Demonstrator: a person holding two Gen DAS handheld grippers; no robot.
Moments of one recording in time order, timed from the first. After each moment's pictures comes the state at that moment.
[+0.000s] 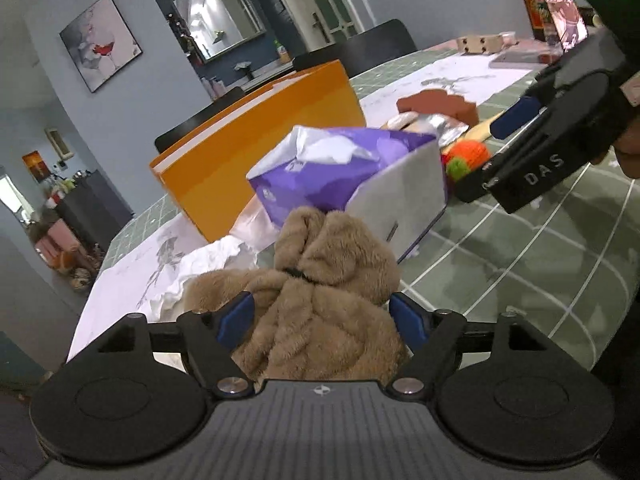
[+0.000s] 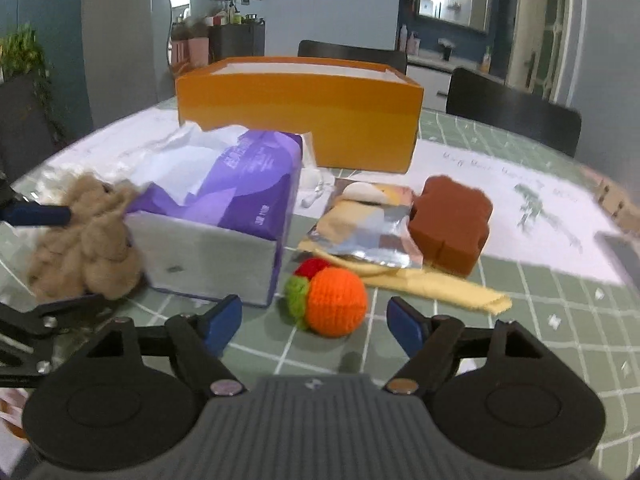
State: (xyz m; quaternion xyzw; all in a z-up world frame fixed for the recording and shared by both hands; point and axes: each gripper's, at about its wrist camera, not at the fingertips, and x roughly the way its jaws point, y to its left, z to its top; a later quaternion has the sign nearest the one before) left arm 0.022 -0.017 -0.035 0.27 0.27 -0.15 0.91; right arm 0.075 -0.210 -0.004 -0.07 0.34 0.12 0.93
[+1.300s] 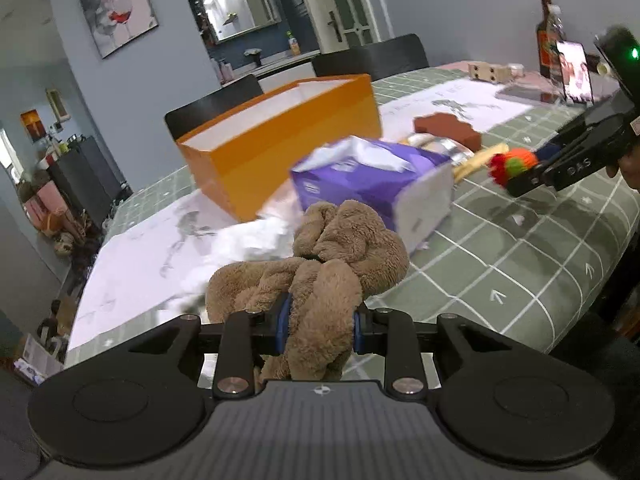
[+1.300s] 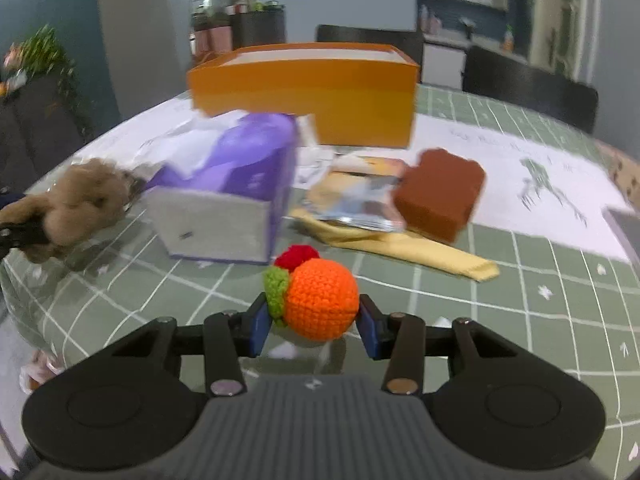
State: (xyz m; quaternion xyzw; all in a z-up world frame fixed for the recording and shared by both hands) left arm -0.002 0.046 0.024 0.20 0.30 -0.17 0.92; right arm 0.063 -0.266 0.007 -0.02 0.38 0.17 0.91
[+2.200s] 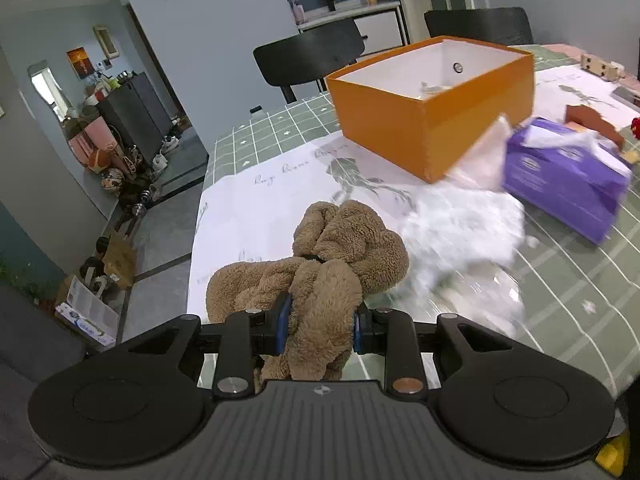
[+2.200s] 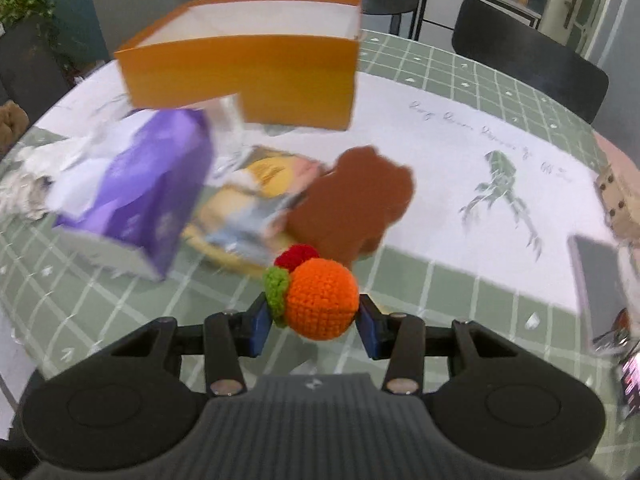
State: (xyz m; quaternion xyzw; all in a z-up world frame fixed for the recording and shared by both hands) left arm 0.117 0.193 0.055 0.20 0.38 -0.08 0.90; right arm 0.168 -0.315 0.051 -0.10 0.49 0.16 0.85
